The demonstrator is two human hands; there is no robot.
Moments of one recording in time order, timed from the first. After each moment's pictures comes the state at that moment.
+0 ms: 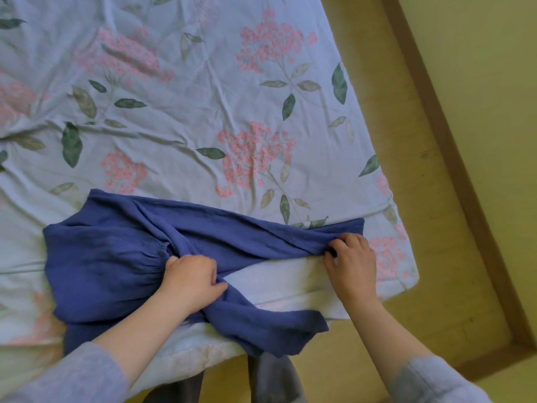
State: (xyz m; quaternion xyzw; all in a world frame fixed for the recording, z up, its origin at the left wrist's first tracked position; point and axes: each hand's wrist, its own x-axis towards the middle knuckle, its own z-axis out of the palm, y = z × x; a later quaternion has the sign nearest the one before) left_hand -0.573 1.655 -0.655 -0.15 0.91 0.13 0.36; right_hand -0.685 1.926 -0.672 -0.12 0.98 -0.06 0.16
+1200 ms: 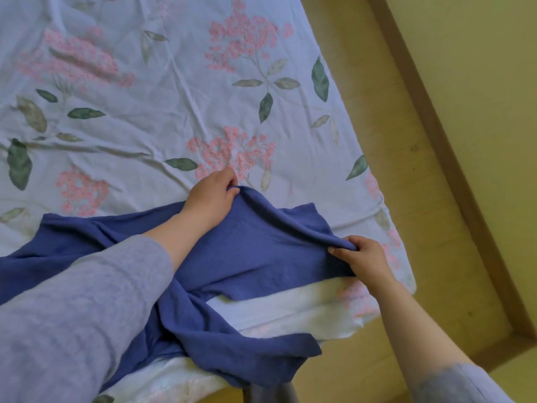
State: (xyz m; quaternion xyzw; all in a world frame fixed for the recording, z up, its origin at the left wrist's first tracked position) left_hand -0.739 1.647 -0.699 -0.16 0.92 0.33 0.17; right_hand -0.746 1.957 -0.679 0.18 0.84 -0.39 0.35
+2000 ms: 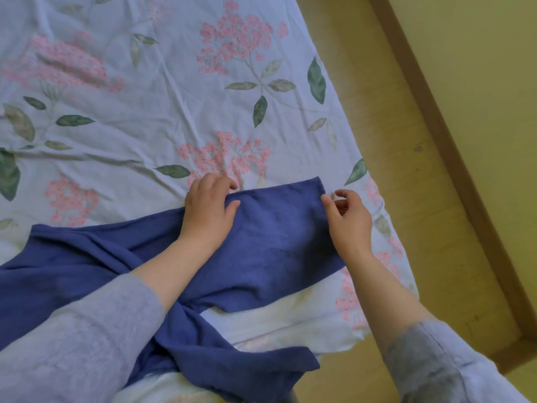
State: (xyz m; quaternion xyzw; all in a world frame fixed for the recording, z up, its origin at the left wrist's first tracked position) left_hand -0.727 1.668 -0.695 -0.17 0.94 0.29 0.05; right_hand -0.794 1.908 -0.695 0.14 0.89 -0.40 0.17
